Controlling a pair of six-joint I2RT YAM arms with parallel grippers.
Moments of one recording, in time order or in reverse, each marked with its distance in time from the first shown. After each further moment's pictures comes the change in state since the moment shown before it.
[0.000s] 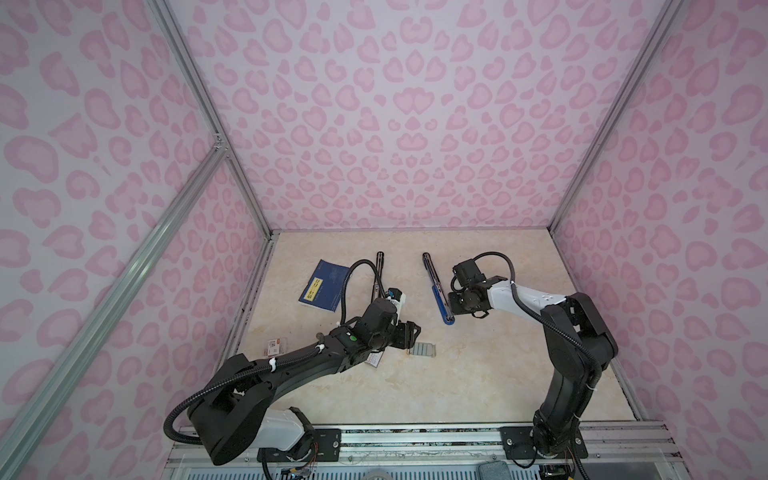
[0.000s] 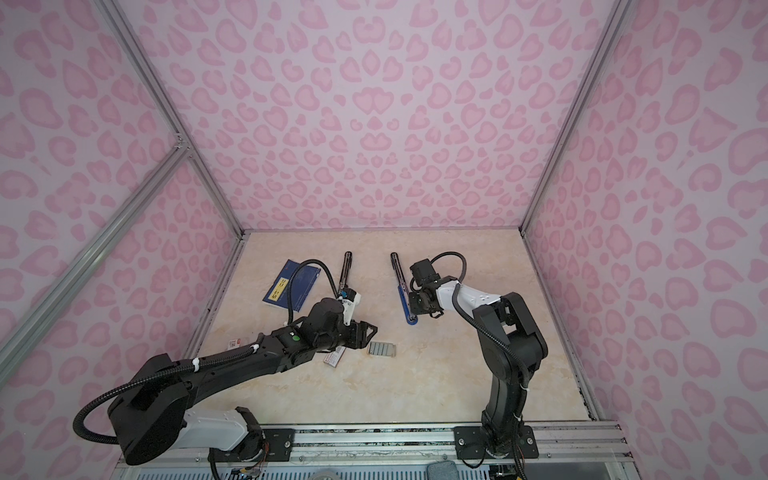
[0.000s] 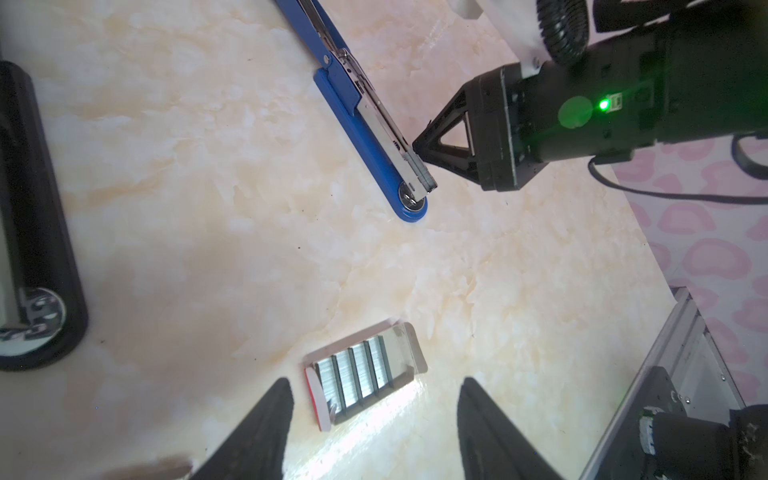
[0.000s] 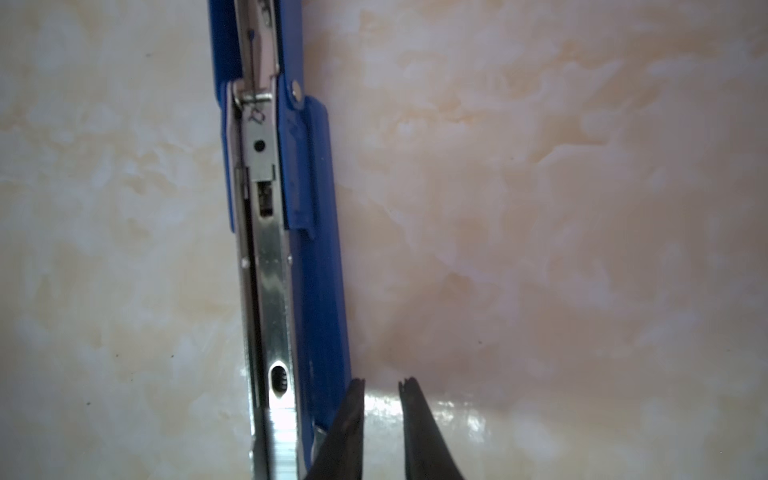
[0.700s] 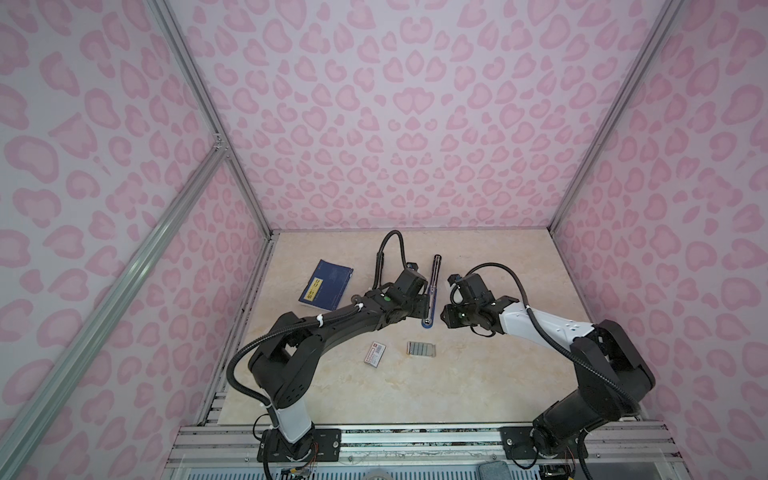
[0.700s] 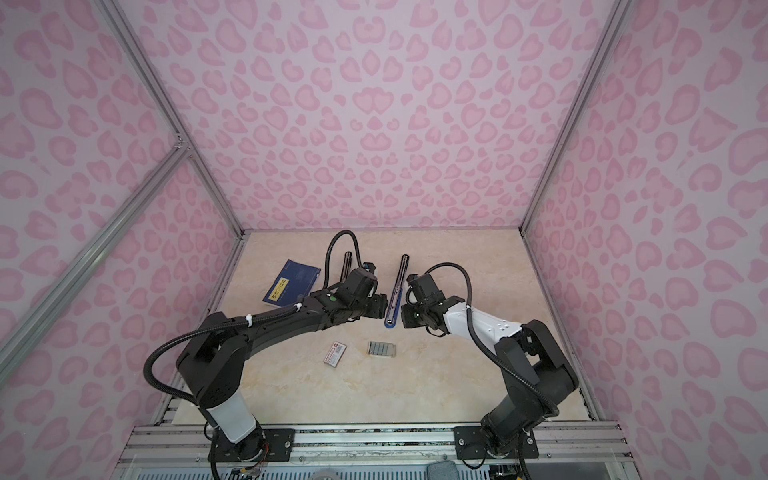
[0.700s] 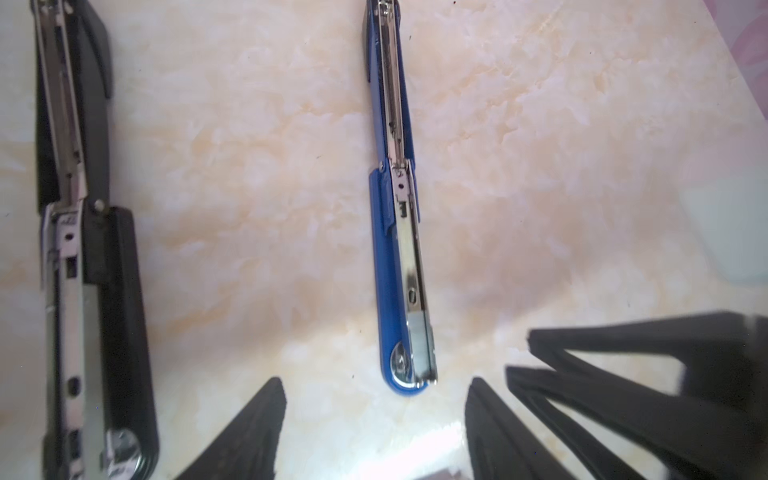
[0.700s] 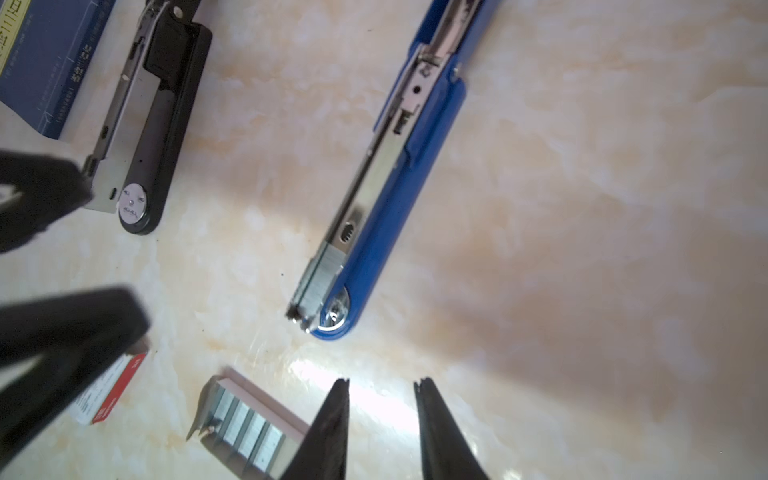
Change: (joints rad) left arm 0.015 0.438 0.536 -0.279 -0.205 0.082; right arm 0.063 -0.308 -0.265 0.143 -0.146 0.070
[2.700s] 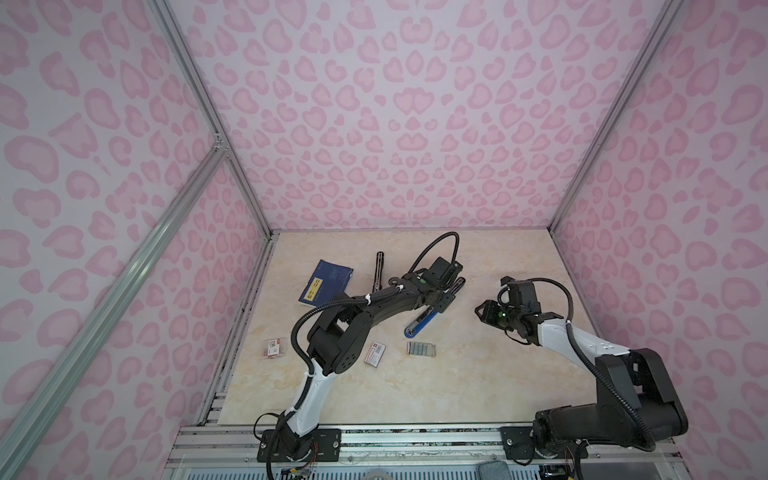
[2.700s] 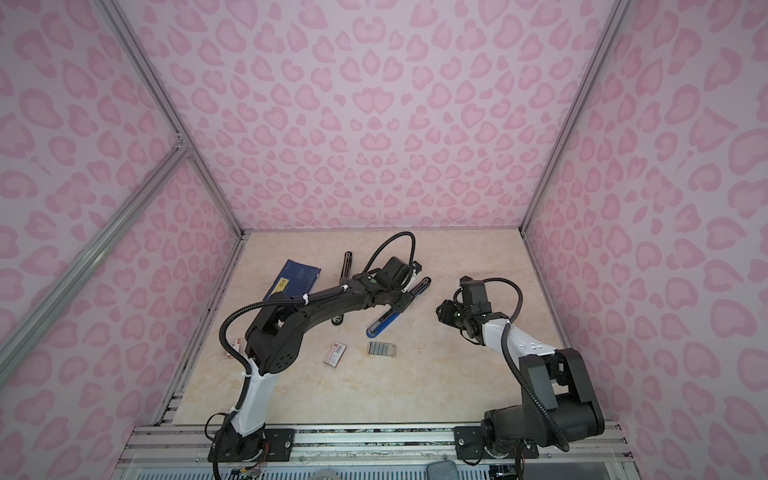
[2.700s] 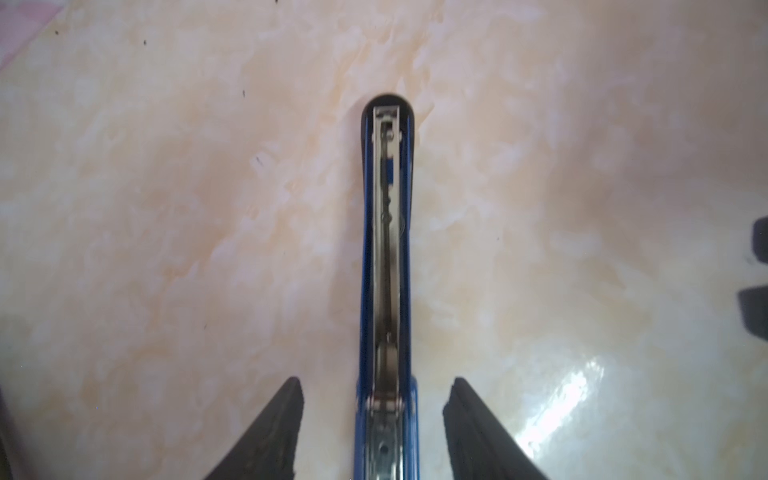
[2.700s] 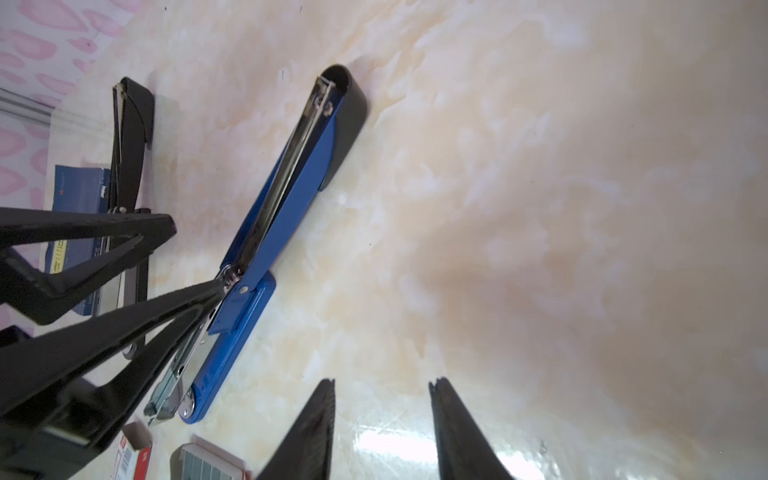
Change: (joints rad) left arm -0.039 0.406 0.491 -0.135 0.048 0.503; right arm -0.358 -0.128 -0.218 0.190 -0.142 0.150
